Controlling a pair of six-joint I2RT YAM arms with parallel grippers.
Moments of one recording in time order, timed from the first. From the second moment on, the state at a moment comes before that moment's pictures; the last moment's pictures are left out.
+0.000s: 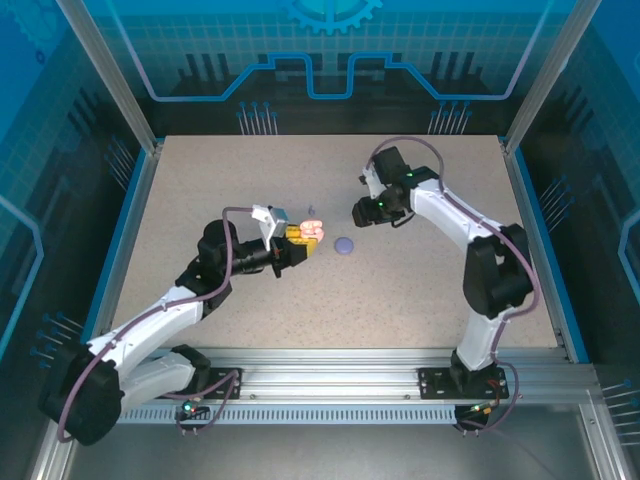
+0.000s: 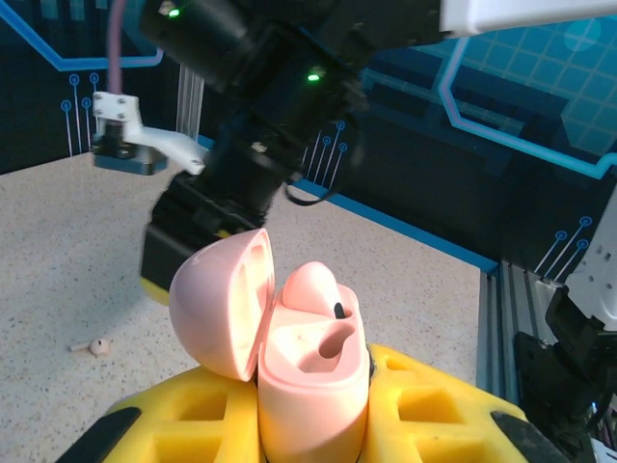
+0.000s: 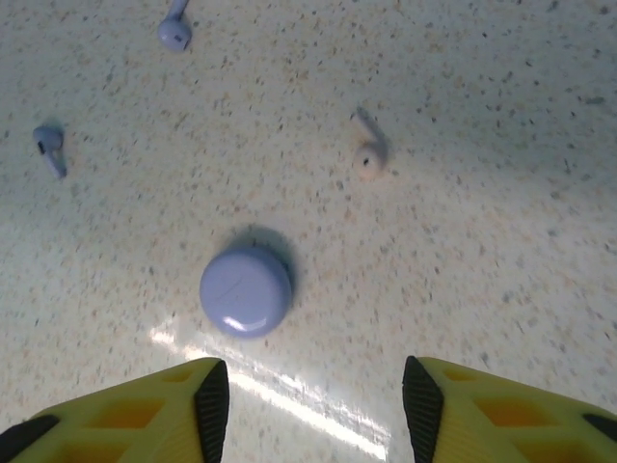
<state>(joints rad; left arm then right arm) -0.47 1.04 0.56 0.38 0.64 -0.19 0.40 1.86 1.52 -0.82 -0.17 0.16</state>
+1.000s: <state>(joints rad) -0.47 0.99 0.55 0.31 0.59 -0.22 0.42 2.26 1.80 -0.83 -0.05 0.38</state>
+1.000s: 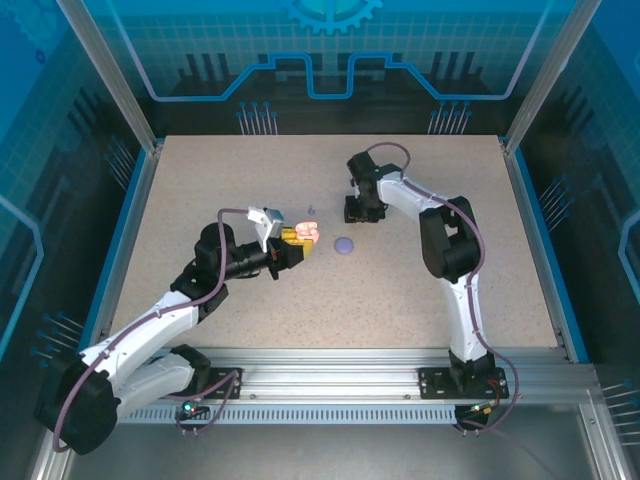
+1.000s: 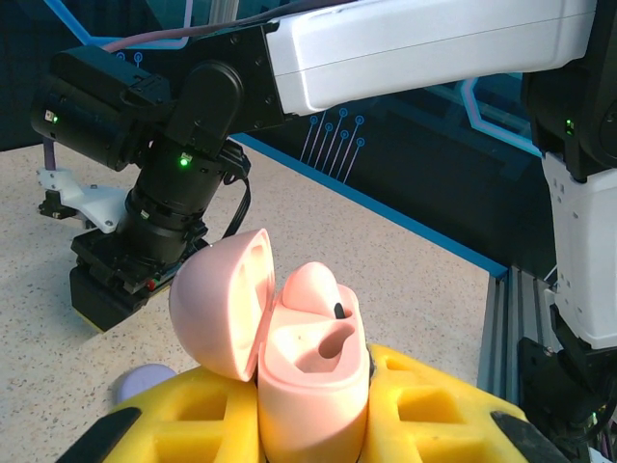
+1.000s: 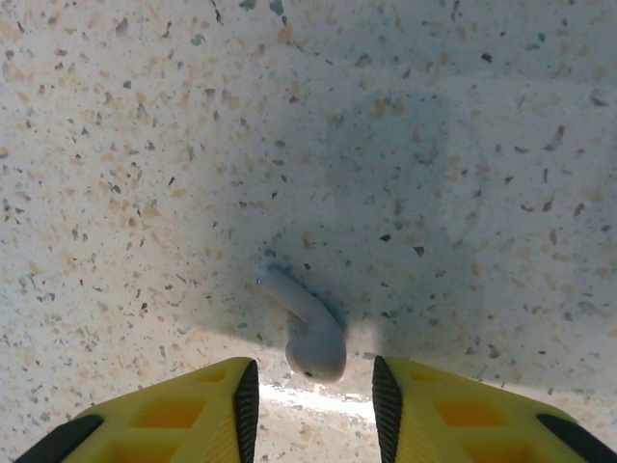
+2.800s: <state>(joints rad) -0.47 0.97 0.52 0.28 0.57 -0.22 0.40 2.06 1.49 -0.87 -0.07 -0.17</state>
